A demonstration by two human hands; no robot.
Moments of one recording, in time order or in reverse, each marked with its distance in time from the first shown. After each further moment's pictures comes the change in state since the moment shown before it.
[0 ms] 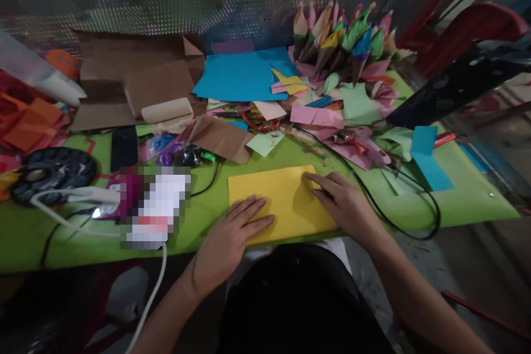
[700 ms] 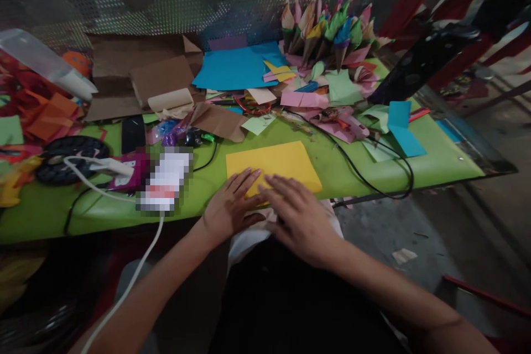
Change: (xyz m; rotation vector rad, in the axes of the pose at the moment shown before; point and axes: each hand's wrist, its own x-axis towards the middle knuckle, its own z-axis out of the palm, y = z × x) left_hand -0.005 -0.004 0.030 0.276 0.048 0.098; right_hand -0.063 -0.084 0.017 -0.126 0.059 -0.445
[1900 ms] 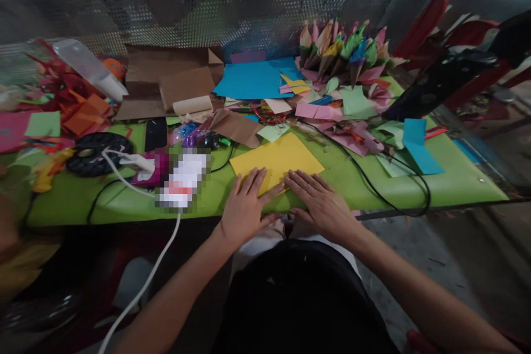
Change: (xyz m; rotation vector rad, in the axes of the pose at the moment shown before) left_hand 0.009 0.022 -0.010 0.090 -0.029 -0.257; right_hand -0.003 0.054 0.020 -0.172 -0.231 0.015
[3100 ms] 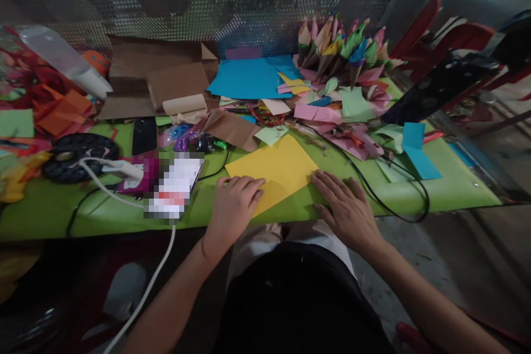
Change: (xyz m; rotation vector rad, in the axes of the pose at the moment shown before) left_hand 0.016 -0.018 -0.019 -0.255 0.176 -0.147; right_hand -0.027 0.024 -0.006 -0.153 0.079 0.225
